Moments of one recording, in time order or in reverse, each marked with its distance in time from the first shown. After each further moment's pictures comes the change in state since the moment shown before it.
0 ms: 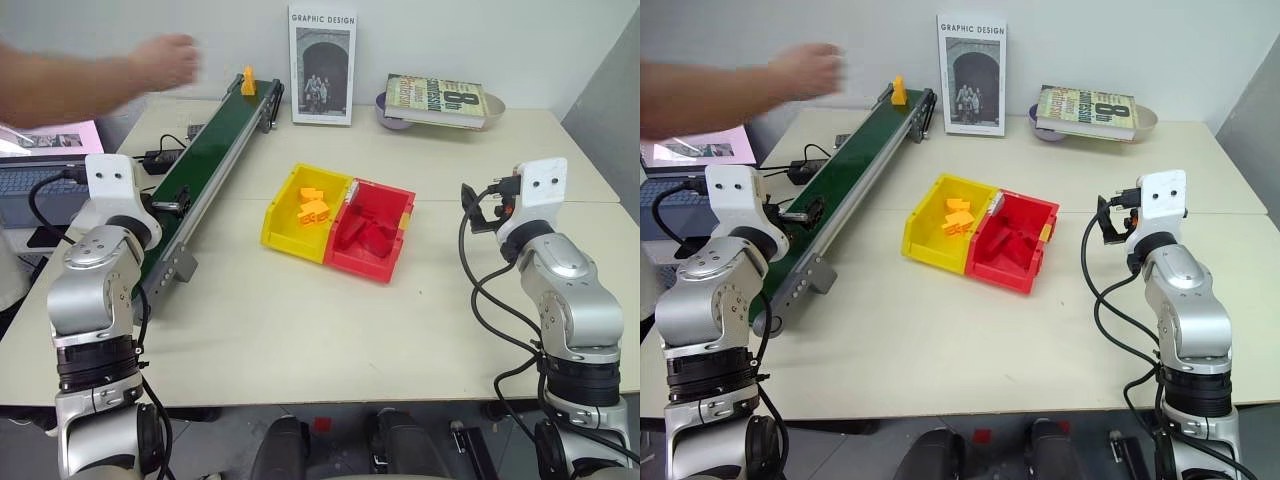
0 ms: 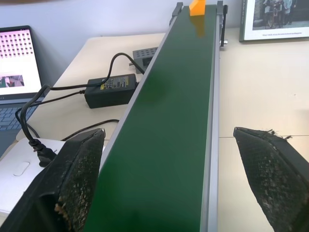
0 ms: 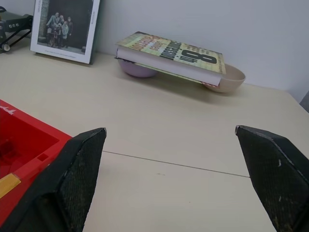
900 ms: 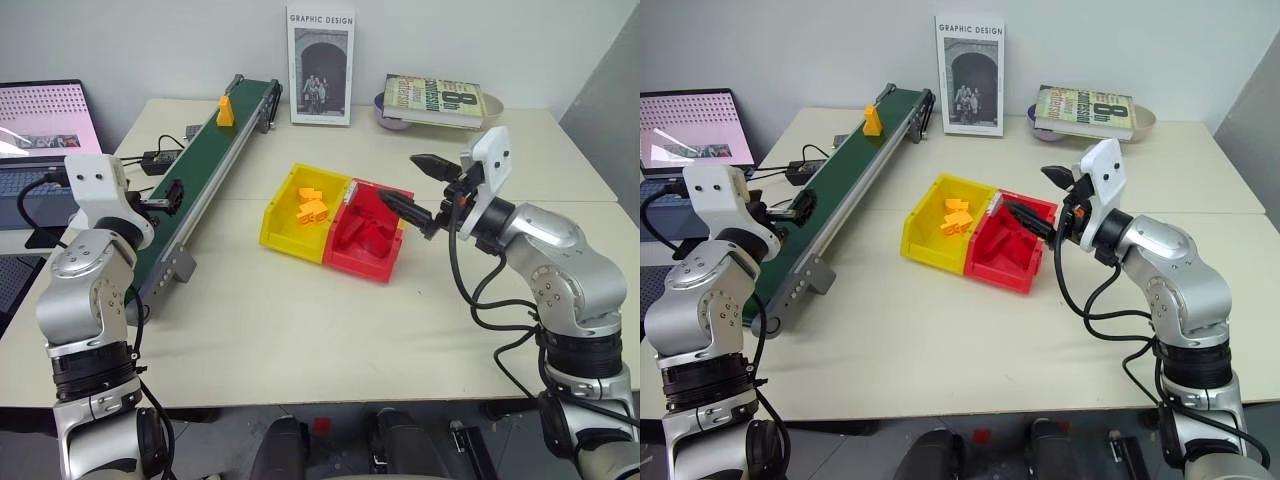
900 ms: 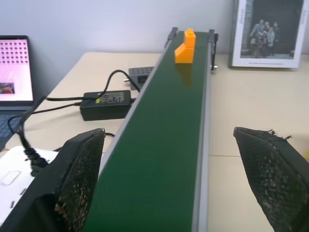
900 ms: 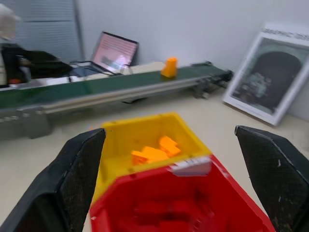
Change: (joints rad) left arm 0.025 -0.021 0.059 -0.012 -0.073 -0.065 -0.039; right arm -0.174 -0.081 0.132 -0.008 0.316 0.000 0.551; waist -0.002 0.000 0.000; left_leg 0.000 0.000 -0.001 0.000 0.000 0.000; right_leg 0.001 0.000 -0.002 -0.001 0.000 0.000
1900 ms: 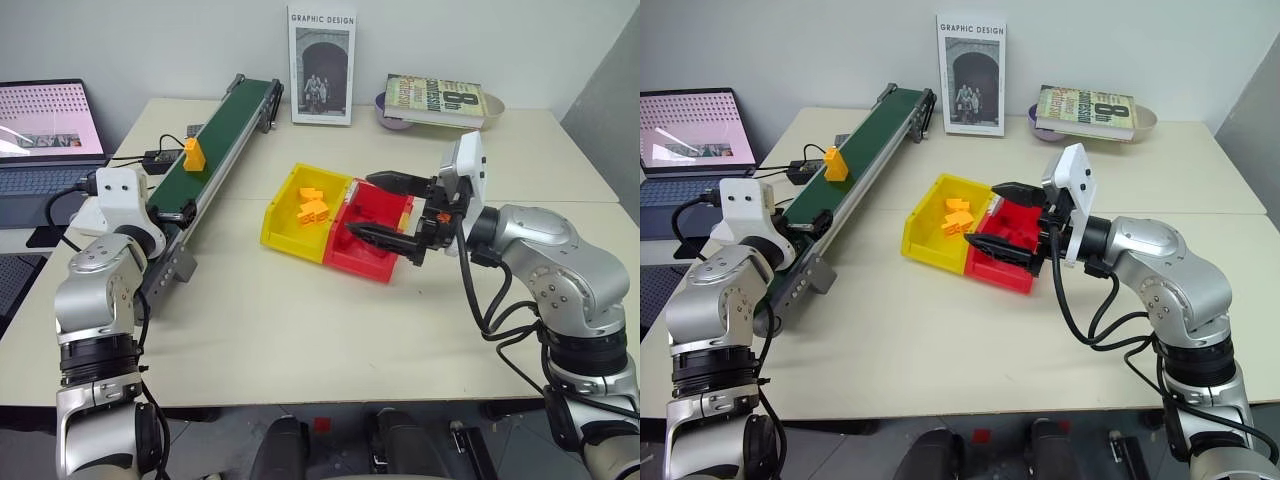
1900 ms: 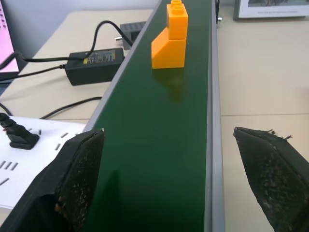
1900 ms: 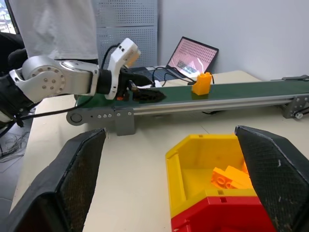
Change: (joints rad) left arm -0.038 0.033 -0.075 0.189 0.047 -0.017 -0.035; right arm -0.026 -0.025 0.055 -0.083 0.153 0.065 0.097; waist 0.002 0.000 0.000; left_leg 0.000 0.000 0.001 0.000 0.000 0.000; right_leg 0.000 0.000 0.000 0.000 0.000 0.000
